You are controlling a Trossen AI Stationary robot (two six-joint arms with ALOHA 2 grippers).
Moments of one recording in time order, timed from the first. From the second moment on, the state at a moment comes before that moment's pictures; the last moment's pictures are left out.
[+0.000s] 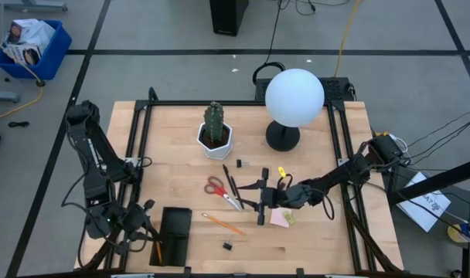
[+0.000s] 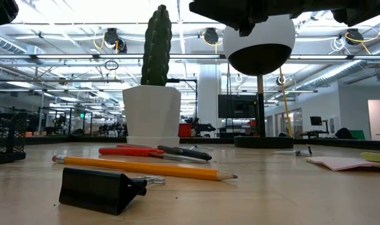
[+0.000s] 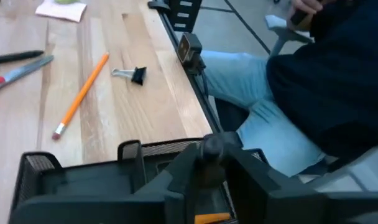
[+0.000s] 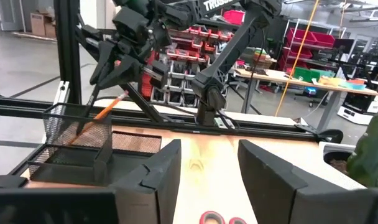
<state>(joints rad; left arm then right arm) -1.24 1.00 0.54 -0.15 -0.58 -0.75 0.43 1.69 0.75 0.92 0.53 -0.11</state>
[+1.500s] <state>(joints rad) -0.80 0.97 0.54 0.24 -0.81 -0.24 0.43 1.65 0.75 0.25 0.64 0.35</state>
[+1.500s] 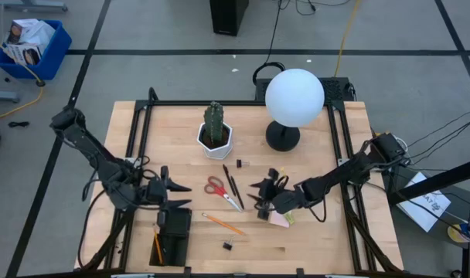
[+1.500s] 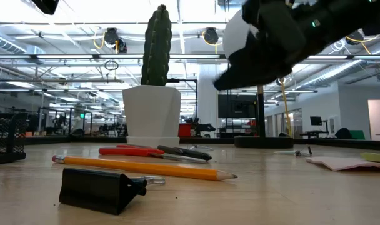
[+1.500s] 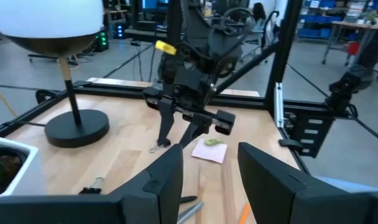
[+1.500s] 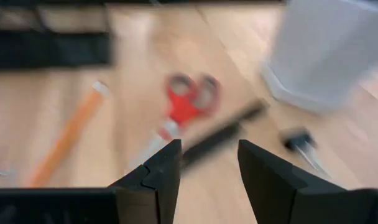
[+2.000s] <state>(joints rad) -0.74 0.98 0.54 0.24 -0.71 -0.25 0.48 1.52 0.71 -0.41 0.68 0.87</state>
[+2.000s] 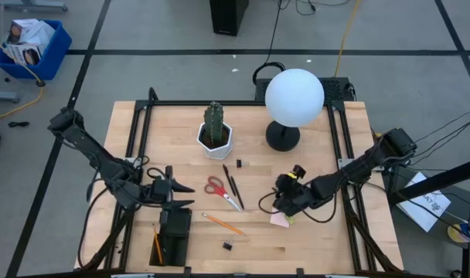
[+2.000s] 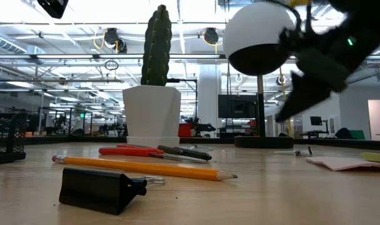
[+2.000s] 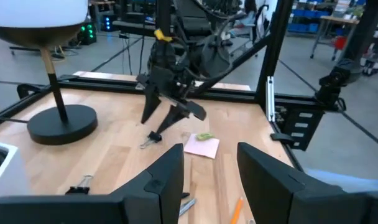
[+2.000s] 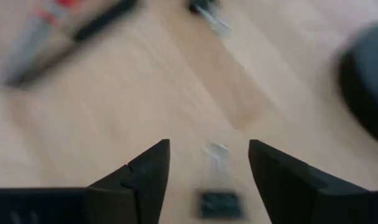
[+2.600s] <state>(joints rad) -0.74 1.08 0.54 0.35 -0.68 -0.23 0.51 1.52 0.41 -0.01 0.72 0.82</state>
